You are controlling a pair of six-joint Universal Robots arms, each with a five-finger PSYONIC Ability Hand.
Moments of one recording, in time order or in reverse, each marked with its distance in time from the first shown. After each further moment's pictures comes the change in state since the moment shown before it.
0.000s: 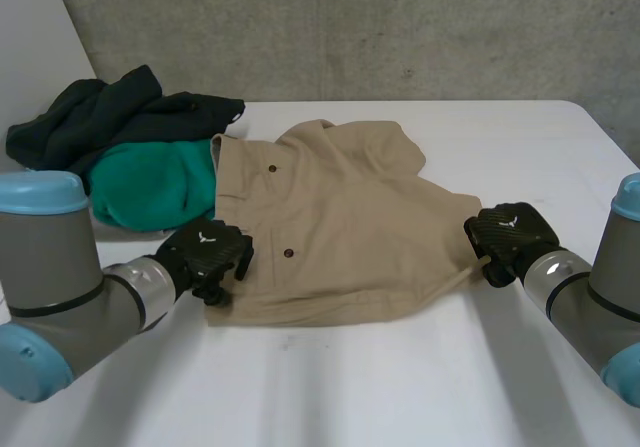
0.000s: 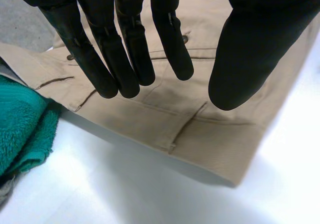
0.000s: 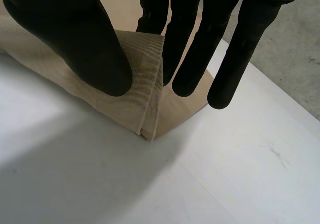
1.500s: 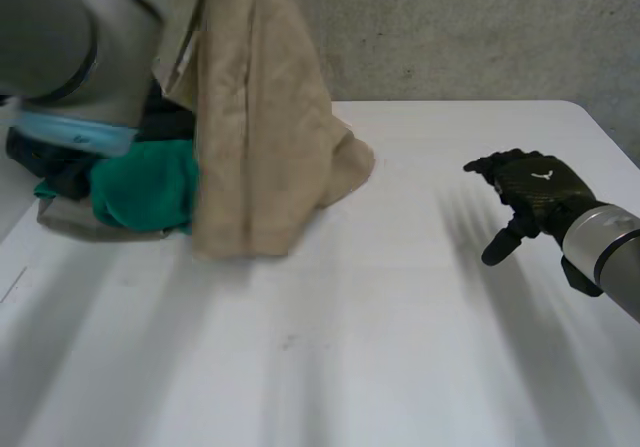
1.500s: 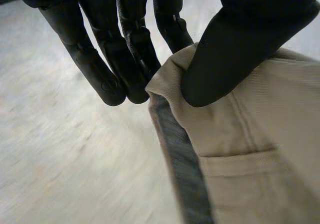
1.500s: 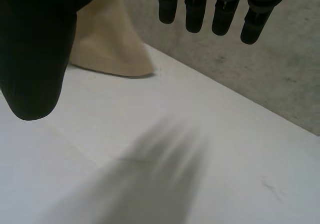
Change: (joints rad) left arm -0.213 -0.012 0.831 0.369 -0.214 -0.168; right arm -0.083 -0.156 -0.068 0.138 -0.129 0.223; left_hand 0.227 0.302 0.293 0.303 0.269; right_hand -0.916 -0.973 -0.977 -0.983 -0.936
